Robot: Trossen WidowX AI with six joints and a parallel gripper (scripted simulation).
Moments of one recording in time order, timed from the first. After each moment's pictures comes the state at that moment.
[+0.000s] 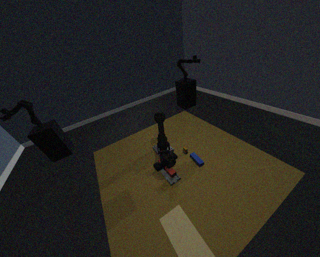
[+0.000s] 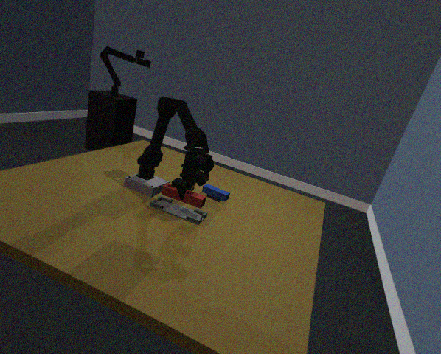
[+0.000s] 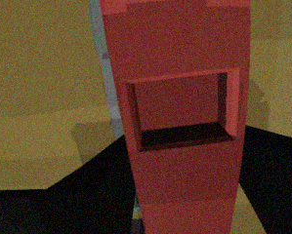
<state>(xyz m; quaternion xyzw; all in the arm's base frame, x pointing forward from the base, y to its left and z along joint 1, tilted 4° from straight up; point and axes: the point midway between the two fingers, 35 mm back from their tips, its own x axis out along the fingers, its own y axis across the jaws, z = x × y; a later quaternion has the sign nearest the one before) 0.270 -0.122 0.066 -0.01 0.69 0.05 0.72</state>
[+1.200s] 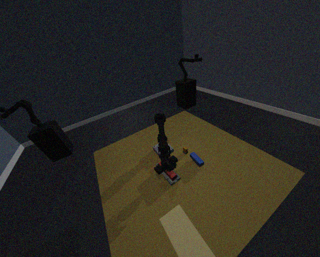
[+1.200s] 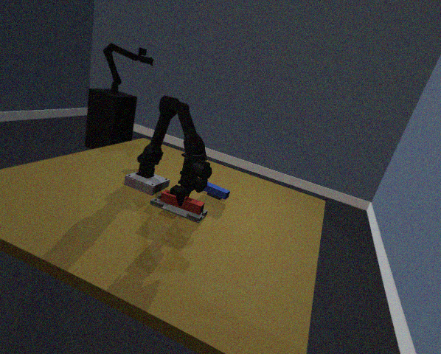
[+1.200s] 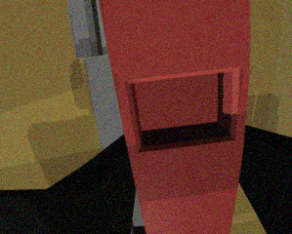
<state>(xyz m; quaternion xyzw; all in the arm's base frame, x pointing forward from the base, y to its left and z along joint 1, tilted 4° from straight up) 0.272 -0.120 0.027 -0.01 0.69 0.05 0.72</state>
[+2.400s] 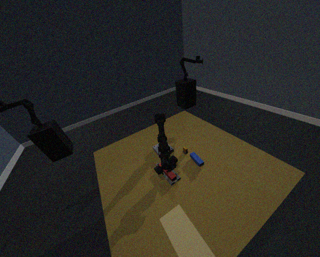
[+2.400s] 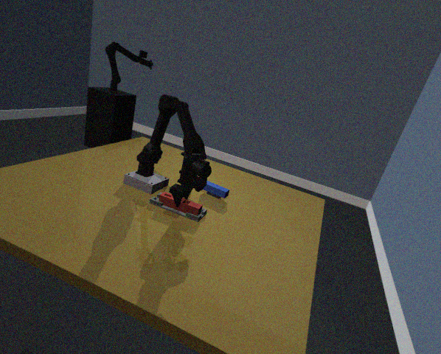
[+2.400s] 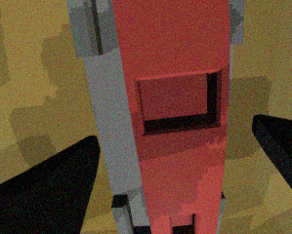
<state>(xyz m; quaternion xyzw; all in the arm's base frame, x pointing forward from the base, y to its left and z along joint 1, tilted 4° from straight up) 0.272 -0.120 0.027 -0.01 0.69 0.05 0.72</state>
